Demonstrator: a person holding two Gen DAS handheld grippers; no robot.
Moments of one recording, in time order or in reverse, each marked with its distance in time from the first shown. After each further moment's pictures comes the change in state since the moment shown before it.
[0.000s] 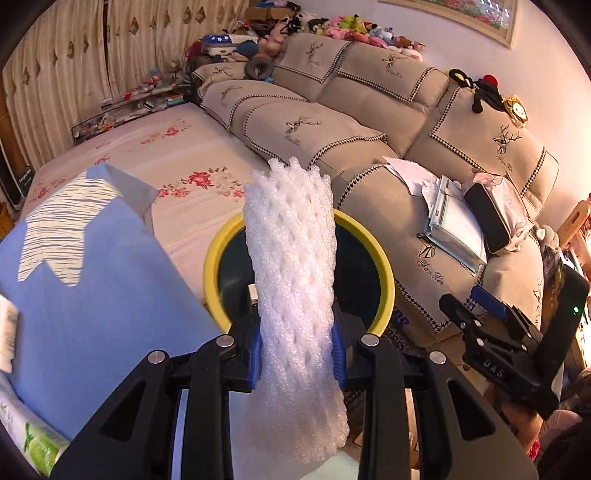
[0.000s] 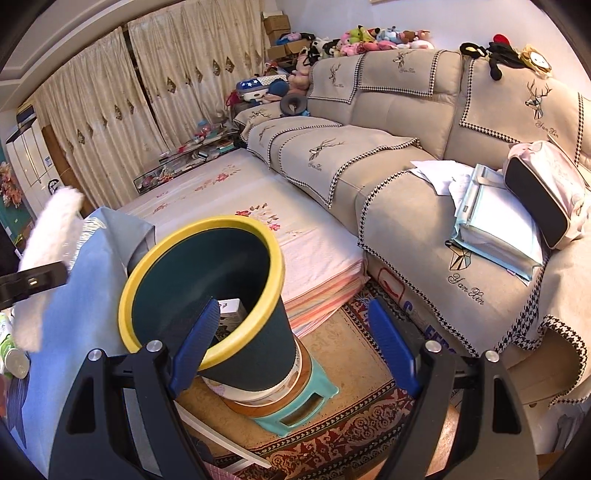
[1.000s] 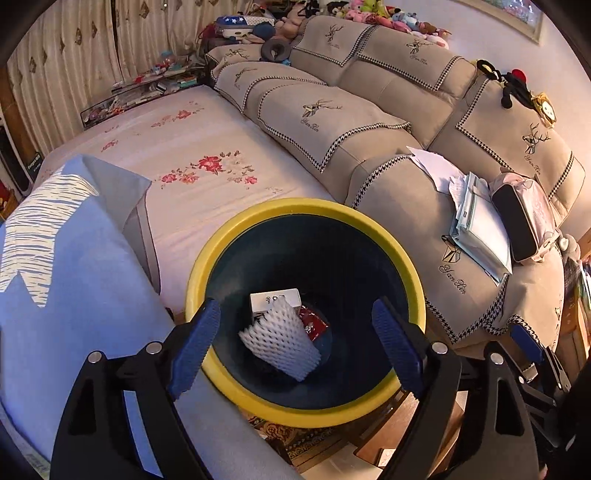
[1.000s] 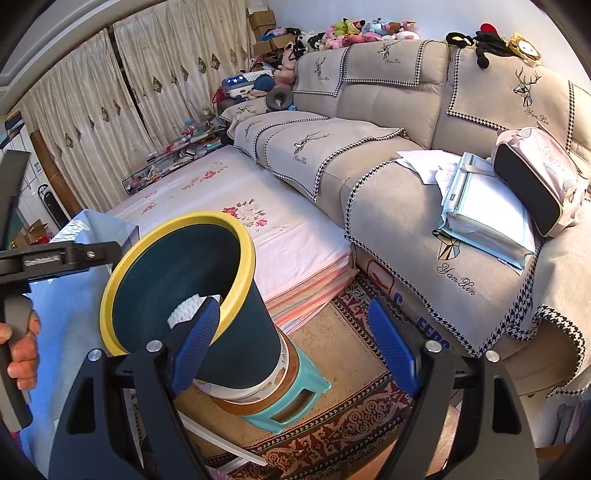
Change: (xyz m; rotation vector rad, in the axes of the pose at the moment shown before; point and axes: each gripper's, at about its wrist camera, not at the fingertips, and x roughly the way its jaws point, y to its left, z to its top) left arm 0.061 0.005 0.021 -0.042 0.036 0.070; right arm 0.006 -0.016 -0.002 0.018 0.015 -0.032
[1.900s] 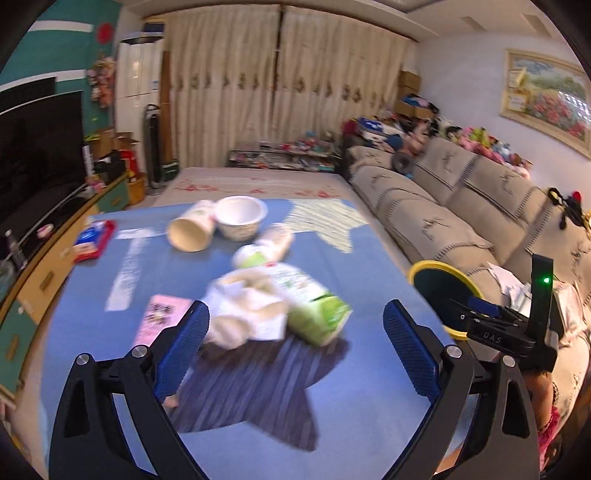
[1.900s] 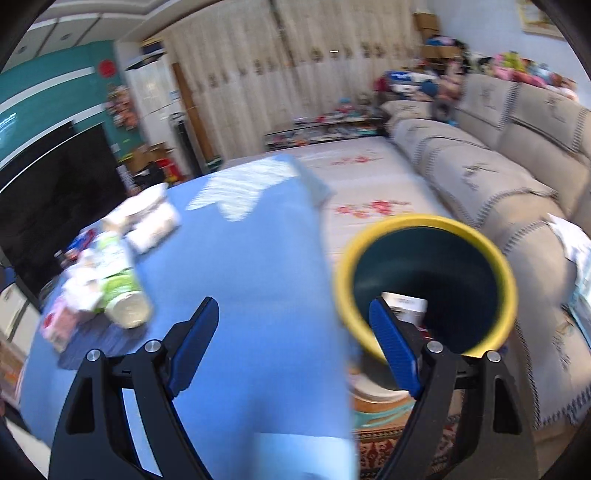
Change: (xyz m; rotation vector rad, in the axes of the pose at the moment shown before) left arm -0.320 0.184 -0.245 -0.352 -0.405 0.351; right arm -0.042 0.226 -0.030 -0.421 0.079 0.518
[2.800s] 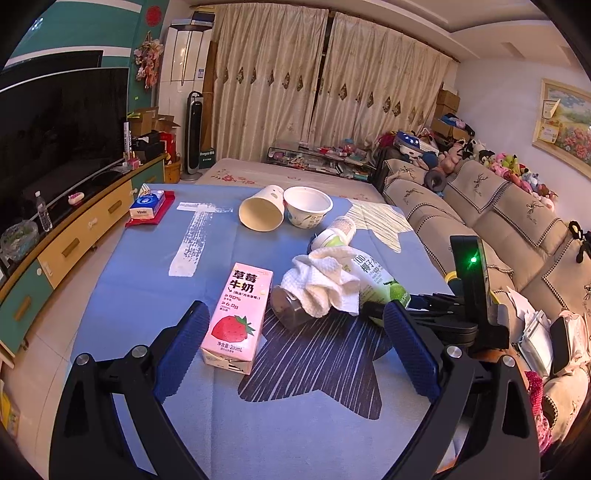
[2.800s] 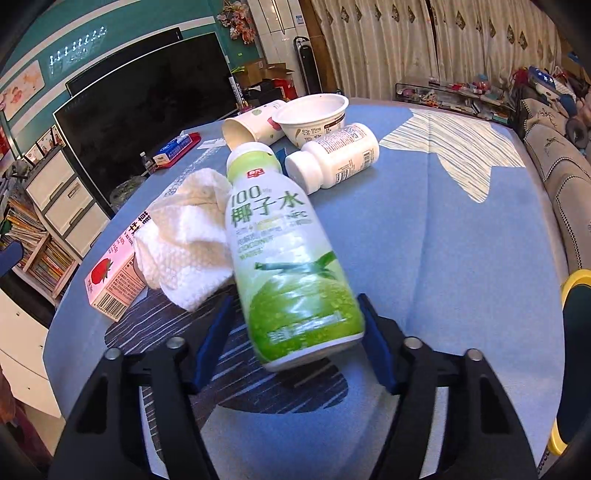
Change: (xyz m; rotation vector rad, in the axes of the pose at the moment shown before) left arm -0.020 0.054 -0.022 -0.117 -0.007 0.074; right arm 0.103 0.136 0.010 -0.253 0.251 0.281
